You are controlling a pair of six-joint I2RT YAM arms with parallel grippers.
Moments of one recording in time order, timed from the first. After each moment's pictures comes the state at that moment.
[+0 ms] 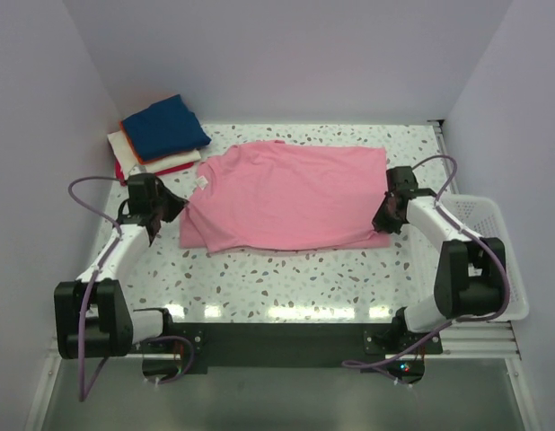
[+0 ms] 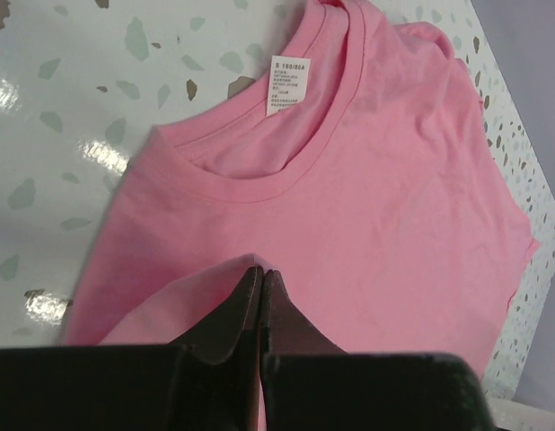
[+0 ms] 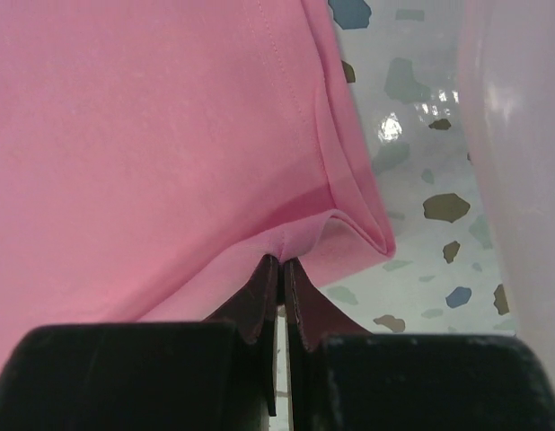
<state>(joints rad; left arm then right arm) 0.06 1.22 0.69 -0.14 0.09 -0.82 0.07 1.49 0.94 -0.62 0.11 0.61</state>
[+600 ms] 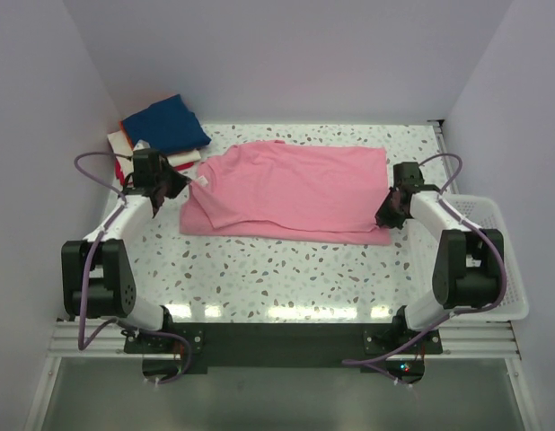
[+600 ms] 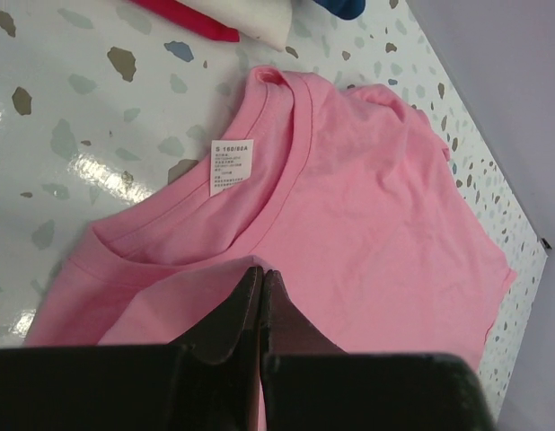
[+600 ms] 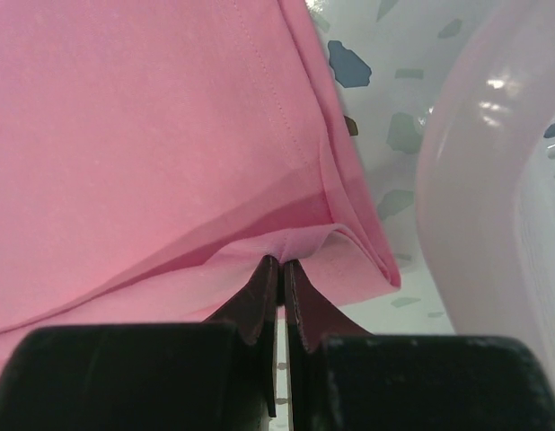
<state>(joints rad) 0.04 1.49 0.93 -0.10 0.08 -0.83 0.01 1.57 0.98 -0.57 0.06 0.61</state>
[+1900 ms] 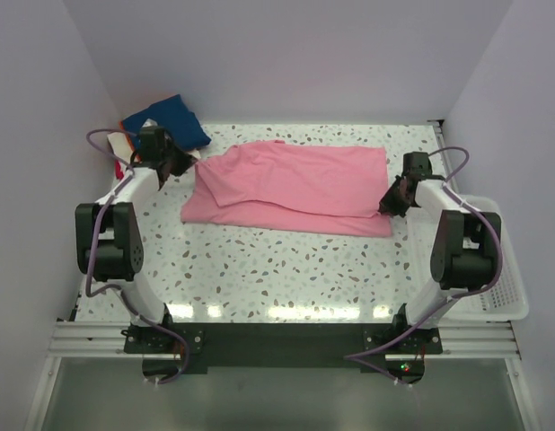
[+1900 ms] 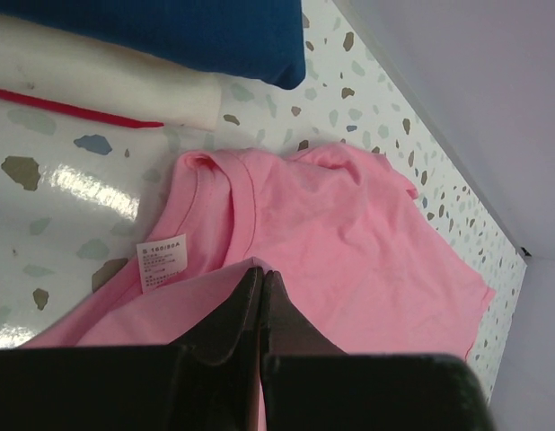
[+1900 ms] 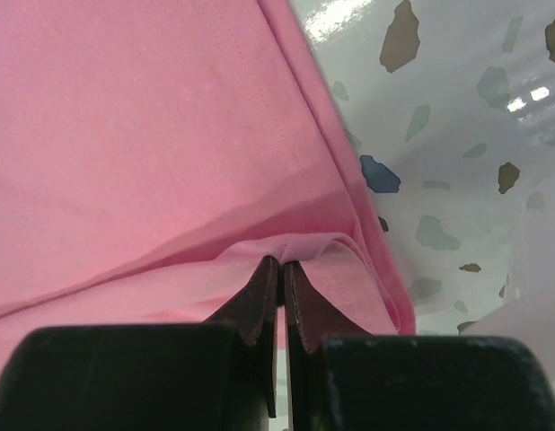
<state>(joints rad) 0.04 1.77 1.22 -0.09 0.13 -0.82 -0.07 1.70 1.10 -0.51 -0.05 0.61</state>
